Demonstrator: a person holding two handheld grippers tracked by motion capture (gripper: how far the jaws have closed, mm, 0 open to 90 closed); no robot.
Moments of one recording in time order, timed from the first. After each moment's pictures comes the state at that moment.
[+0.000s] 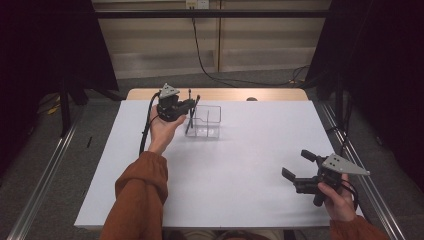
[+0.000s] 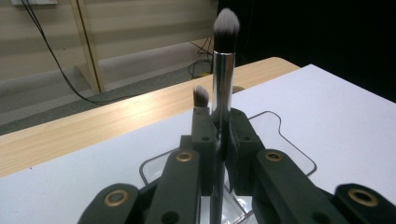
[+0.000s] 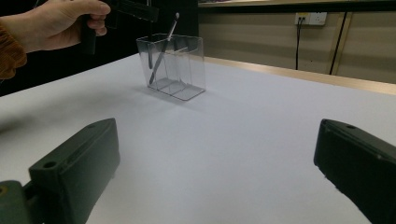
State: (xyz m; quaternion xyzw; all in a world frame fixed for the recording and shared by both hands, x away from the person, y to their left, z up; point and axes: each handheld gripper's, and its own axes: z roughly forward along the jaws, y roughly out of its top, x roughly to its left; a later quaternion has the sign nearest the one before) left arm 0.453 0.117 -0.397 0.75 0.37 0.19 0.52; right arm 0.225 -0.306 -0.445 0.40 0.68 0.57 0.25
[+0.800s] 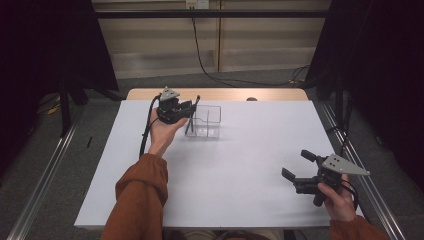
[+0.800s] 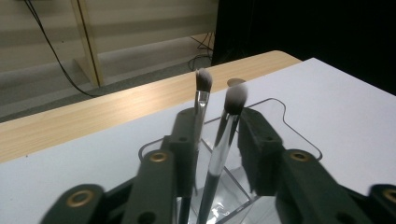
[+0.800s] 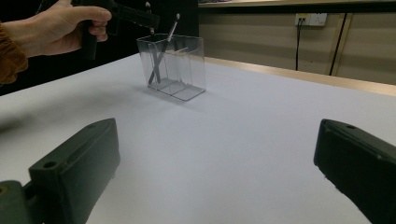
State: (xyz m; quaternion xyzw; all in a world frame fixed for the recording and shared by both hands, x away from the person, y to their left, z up) left arm 0.453 0.119 -0.407 0.75 0.38 0.18 0.52; right arm 0.224 -0.305 -0.445 0.40 0.68 0.57 0.25
